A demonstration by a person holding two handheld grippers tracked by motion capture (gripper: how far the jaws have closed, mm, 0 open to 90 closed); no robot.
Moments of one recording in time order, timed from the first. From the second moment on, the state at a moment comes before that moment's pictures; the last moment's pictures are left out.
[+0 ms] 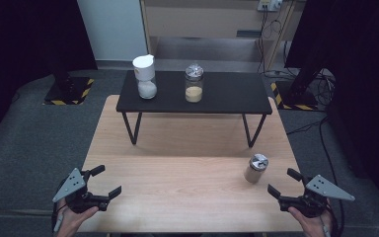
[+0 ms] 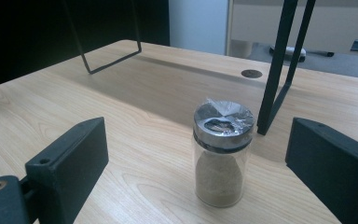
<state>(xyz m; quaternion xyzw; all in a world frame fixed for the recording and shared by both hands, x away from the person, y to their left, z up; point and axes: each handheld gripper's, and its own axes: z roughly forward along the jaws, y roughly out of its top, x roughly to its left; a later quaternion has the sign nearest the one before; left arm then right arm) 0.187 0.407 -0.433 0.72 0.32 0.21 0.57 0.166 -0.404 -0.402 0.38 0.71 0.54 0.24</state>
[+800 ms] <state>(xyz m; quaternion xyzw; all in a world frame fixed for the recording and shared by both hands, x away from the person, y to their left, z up) 0.187 0.407 -0.434 0.72 0.33 0.21 0.57 0.185 -0.407 -0.390 0.36 0.72 0.54 0.24</state>
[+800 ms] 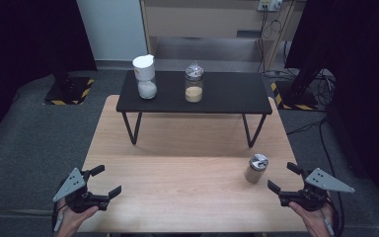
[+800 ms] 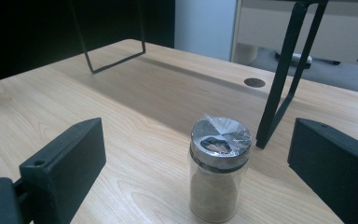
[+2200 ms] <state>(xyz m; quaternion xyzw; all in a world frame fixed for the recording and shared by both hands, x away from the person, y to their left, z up) 0.187 0.407 -0.434 0.72 0.33 0.22 0.57 0.252 -0.392 -0.418 0.36 0.75 0.50 0.22</state>
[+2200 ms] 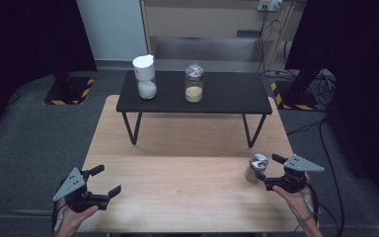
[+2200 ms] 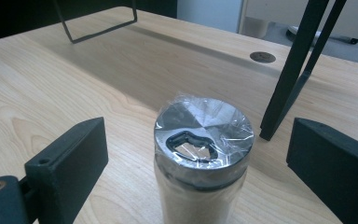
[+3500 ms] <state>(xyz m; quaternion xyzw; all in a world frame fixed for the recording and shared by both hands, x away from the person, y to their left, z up) 0.187 0.407 -0.434 0.72 0.33 0.22 0.57 0.282 -0.399 -0.438 0.32 0.77 0.52 0.20</state>
